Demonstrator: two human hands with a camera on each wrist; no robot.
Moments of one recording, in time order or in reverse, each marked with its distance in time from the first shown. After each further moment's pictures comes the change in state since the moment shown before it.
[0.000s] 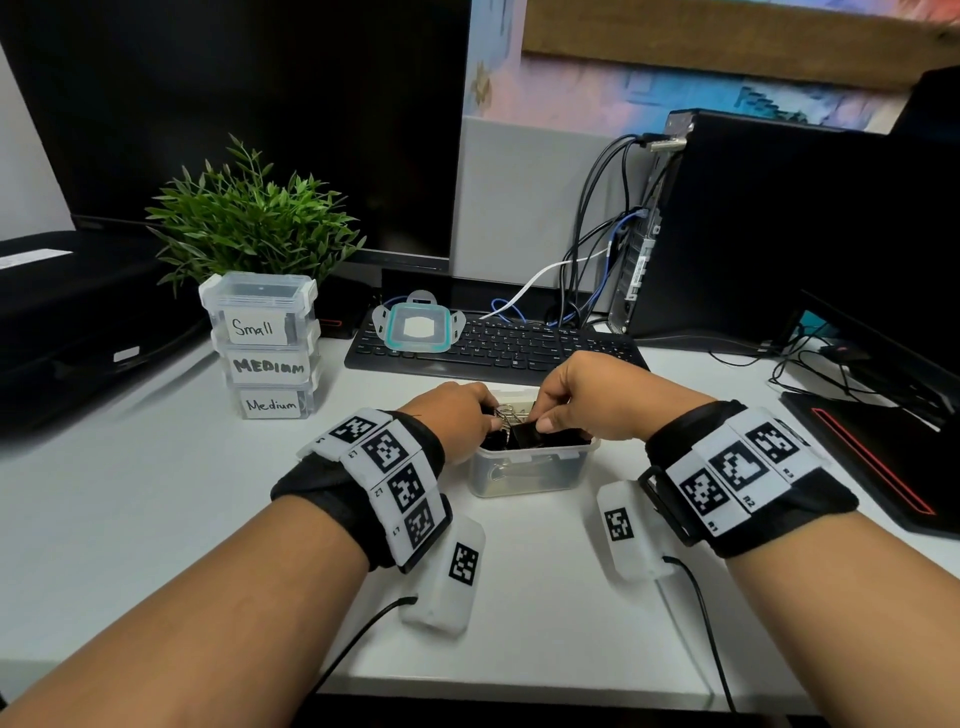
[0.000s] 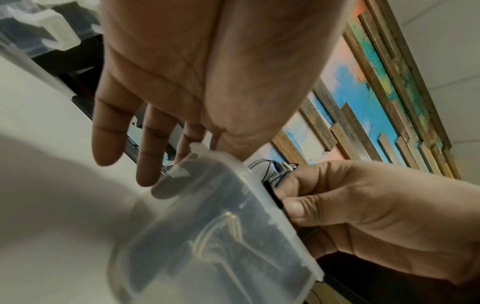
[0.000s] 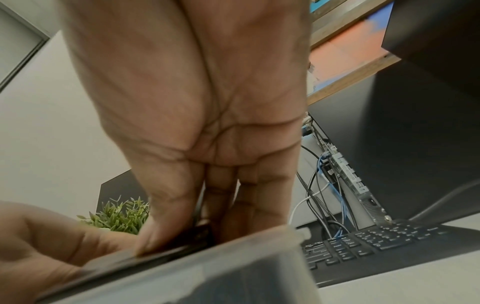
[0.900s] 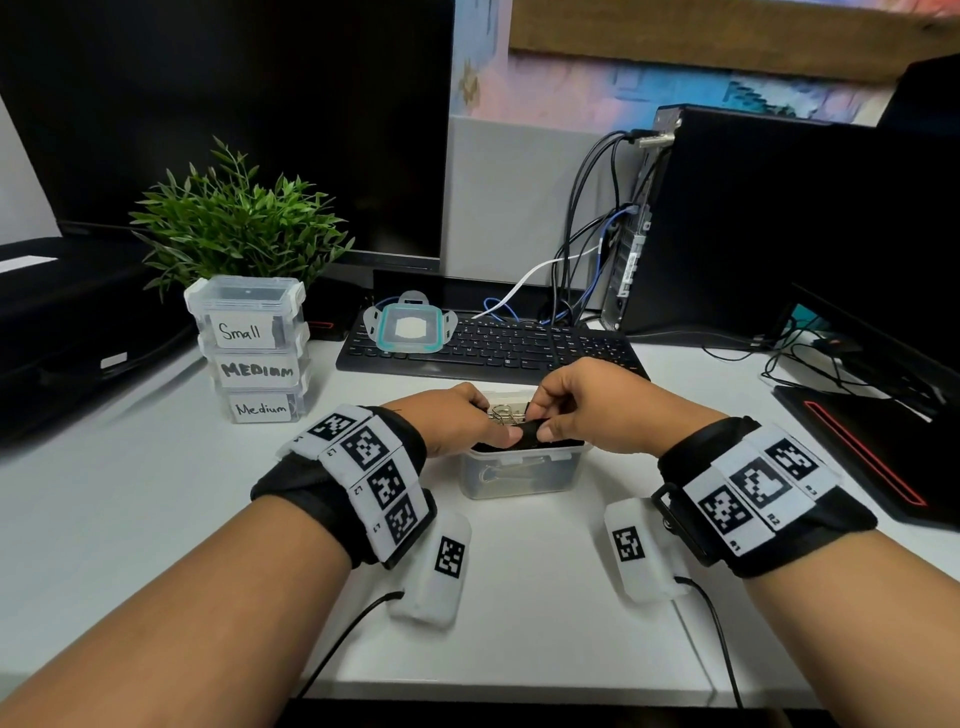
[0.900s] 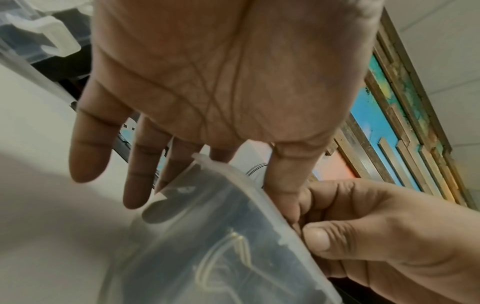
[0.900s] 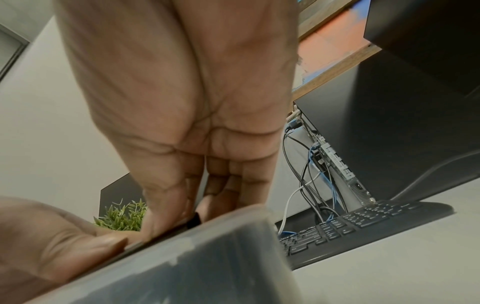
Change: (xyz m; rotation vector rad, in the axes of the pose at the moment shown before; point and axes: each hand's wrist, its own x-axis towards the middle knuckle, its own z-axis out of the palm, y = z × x) left_hand -0.003 0.003 -0.004 -0.171 -0.102 -0.120; right_hand -0.009 0.014 0.006 0.135 0.045 -0.042
